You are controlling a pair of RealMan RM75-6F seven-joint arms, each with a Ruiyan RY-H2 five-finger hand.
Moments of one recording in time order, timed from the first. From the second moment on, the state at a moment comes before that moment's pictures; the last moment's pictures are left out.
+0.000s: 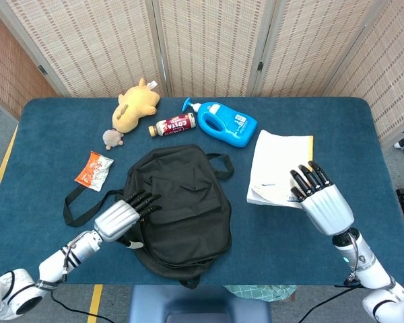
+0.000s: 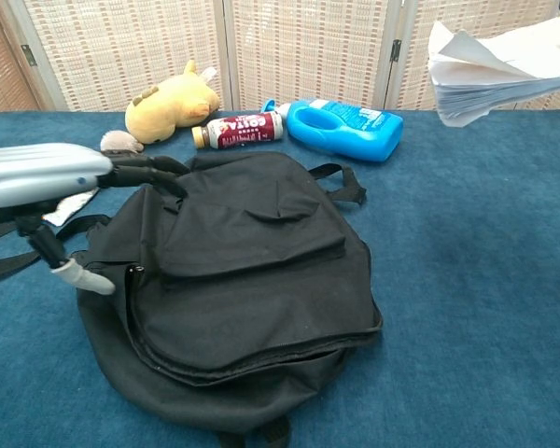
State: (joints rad) left arm -0.67 -1.29 -0.04 -1.53 1.75 0.94 -0.09; right arm 0.45 -1.32 0.06 -1.32 -1.81 1.68 -0.36
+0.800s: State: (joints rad) left arm -0.81 -1.51 -0.03 -1.46 1.53 0.71 -0.05; right arm 0.43 -1.34 0.08 -1.28 -1.83 1.66 -0.33
